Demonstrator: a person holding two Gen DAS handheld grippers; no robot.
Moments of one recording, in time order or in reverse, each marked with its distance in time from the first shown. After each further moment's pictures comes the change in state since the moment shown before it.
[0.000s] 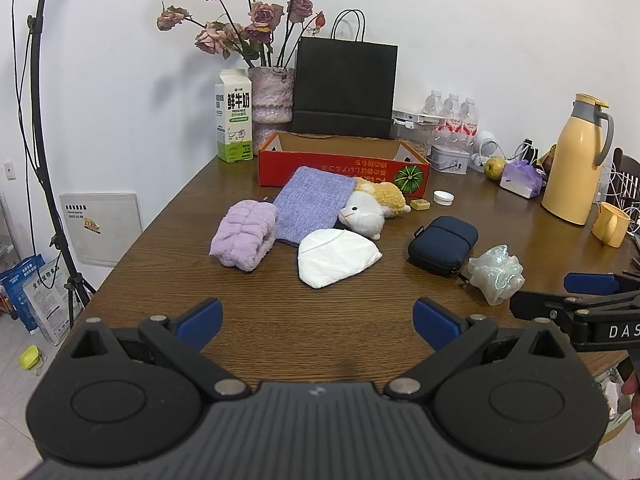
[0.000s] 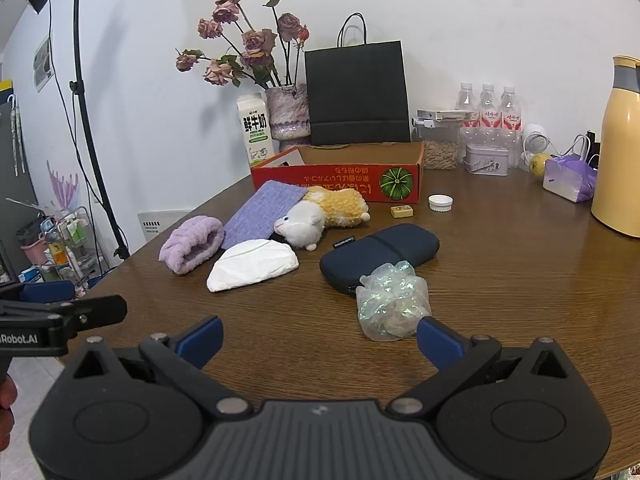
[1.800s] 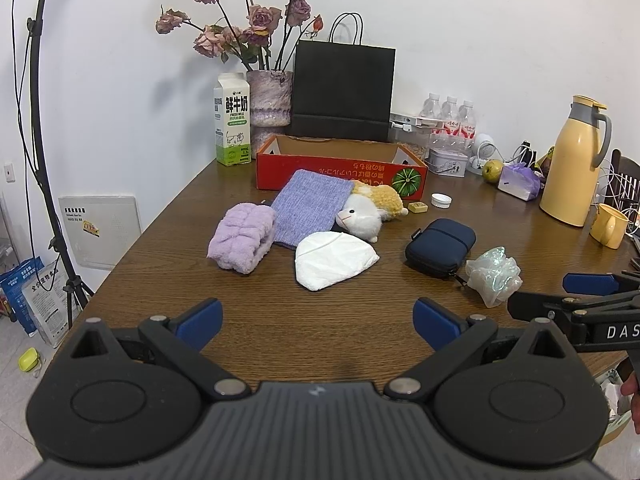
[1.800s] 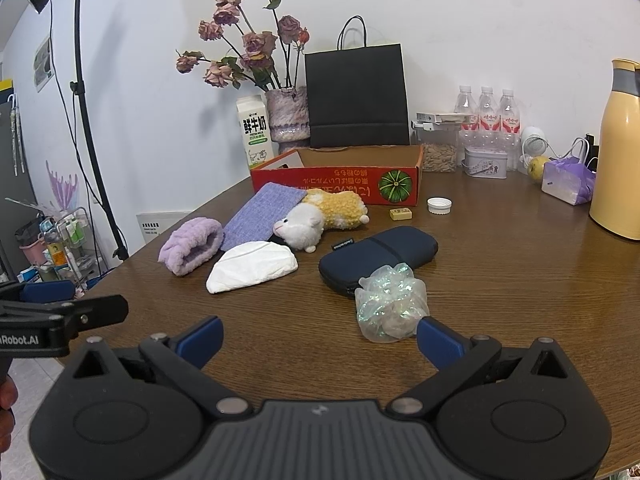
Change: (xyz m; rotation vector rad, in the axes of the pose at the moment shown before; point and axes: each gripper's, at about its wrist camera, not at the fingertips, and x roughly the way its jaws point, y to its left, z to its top) left arm 0.002 -0.001 -0.002 -0.003 -0.009 -0.005; right arm -0.001 -0.001 0.000 -0.002 -0.004 -0.002
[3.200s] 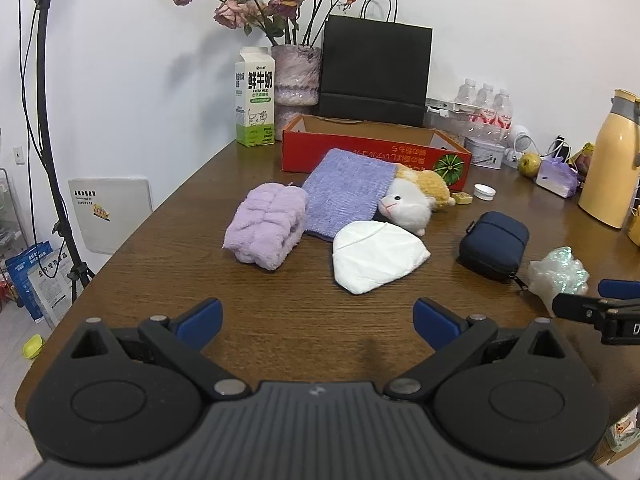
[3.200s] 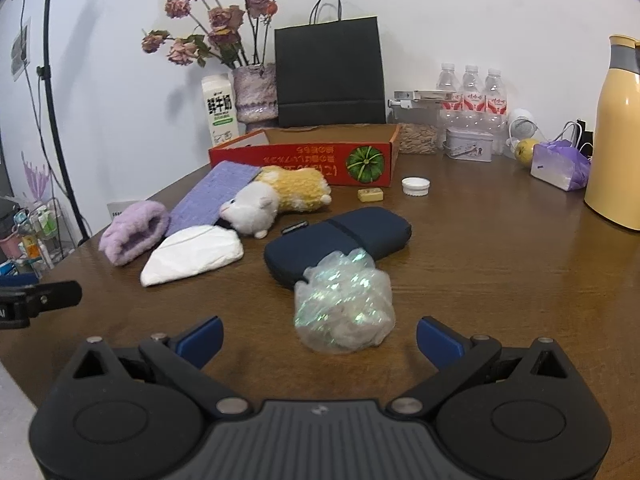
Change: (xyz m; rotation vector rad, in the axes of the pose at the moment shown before) left arm 0.066 0.026 -0.002 -0.035 0.033 0.062; right arm 0.063 -0.035 -0.006 0.000 0.020 -0.064
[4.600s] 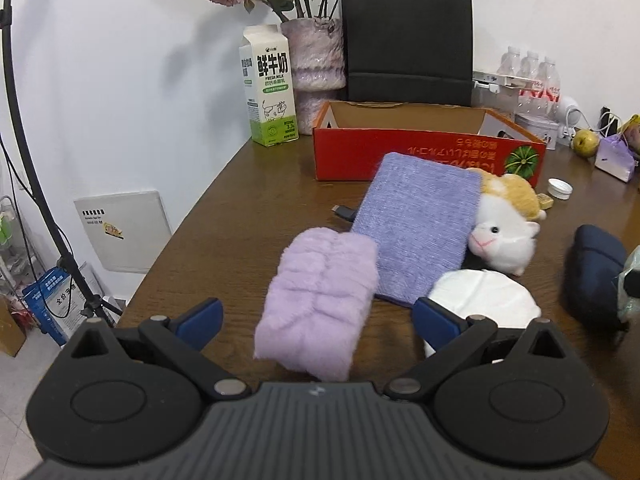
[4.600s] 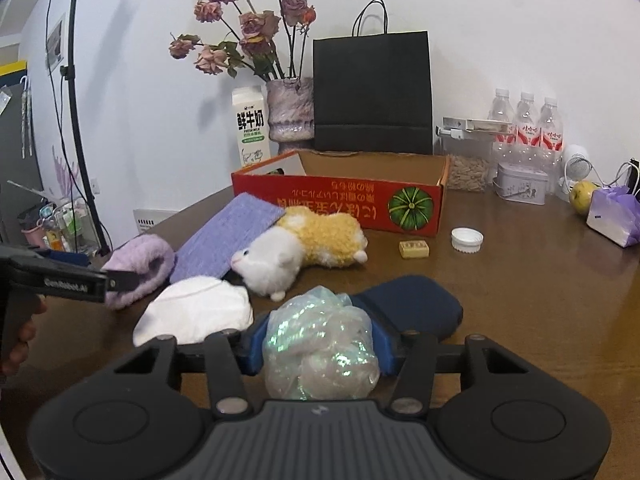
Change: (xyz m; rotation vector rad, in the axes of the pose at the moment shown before) left arm 0.110 0.026 0.061 0.085 0.068 0.090; right arm 0.063 0.002 0.053 -0.086 -0.043 0.113
